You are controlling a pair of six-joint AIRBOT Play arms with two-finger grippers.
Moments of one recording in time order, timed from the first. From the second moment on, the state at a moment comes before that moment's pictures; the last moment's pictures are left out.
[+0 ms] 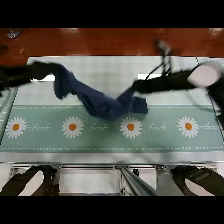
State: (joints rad) left arm 0.21 -0.92 1.03 0.37 -1.10 -0.95; right arm 0.34 -1.11 1.29 -1.06 1.04 1.57
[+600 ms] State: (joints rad) left arm 0.28 -0.77 1.90 0.87 -1.29 -1.32; right arm 0.23 -0.87 2.15 -1.35 1.34 1.52
